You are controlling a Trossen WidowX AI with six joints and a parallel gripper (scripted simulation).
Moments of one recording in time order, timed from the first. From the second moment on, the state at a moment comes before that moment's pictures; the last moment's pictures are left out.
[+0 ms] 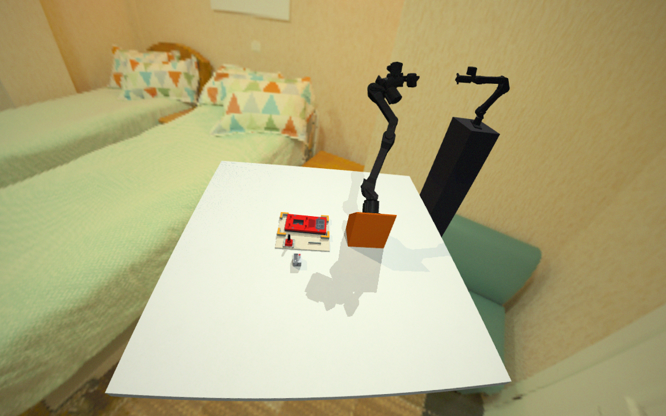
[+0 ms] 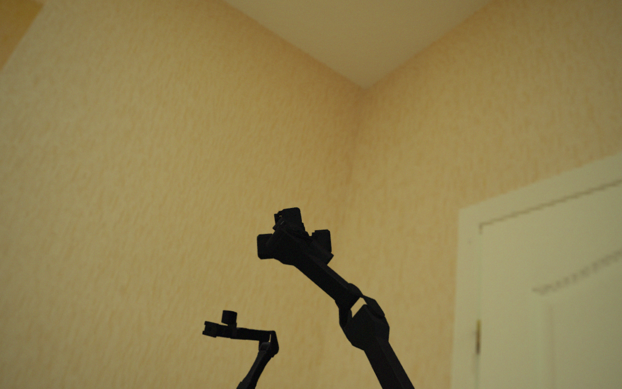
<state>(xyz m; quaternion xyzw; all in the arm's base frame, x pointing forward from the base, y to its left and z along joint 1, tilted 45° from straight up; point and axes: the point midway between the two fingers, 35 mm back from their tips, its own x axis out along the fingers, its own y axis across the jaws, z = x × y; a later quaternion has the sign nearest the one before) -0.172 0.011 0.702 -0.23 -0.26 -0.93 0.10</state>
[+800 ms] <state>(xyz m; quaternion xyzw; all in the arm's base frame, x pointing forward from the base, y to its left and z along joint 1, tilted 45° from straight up) -0.016 -0.057 0.749 -0.37 -0.31 -0.83 0.28</state>
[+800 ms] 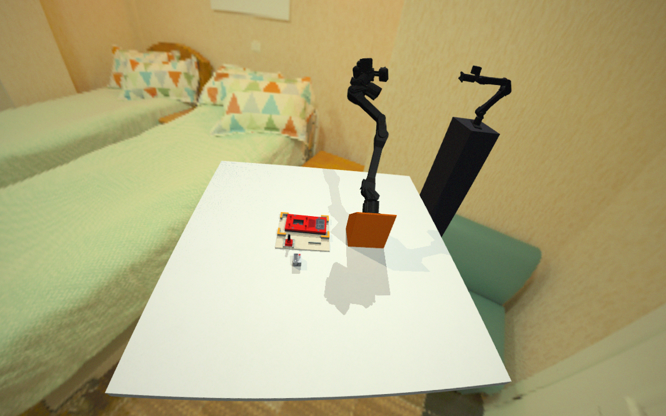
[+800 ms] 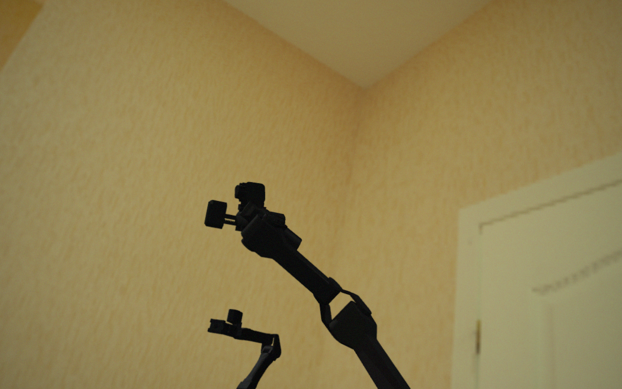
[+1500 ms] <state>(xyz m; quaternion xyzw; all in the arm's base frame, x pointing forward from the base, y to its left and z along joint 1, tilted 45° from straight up) 0.200 -0.090 0.730 -0.43 -0.33 -0.64 0.54</state>
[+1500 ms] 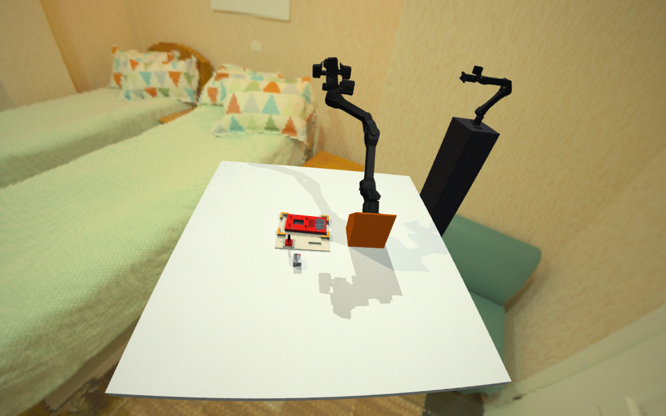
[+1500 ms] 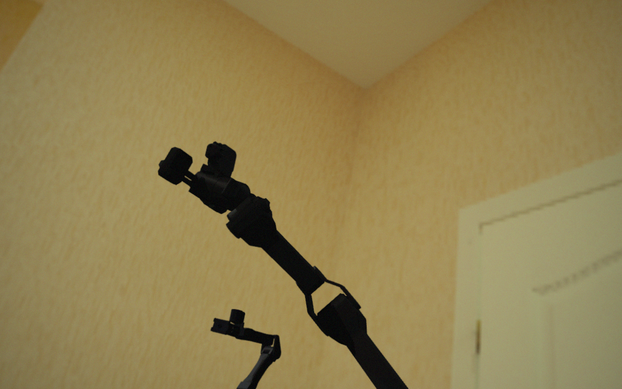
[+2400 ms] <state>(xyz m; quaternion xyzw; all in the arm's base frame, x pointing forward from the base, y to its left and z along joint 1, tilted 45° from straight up) 0.418 -0.074 0.607 -0.32 -0.25 -0.37 0.84</state>
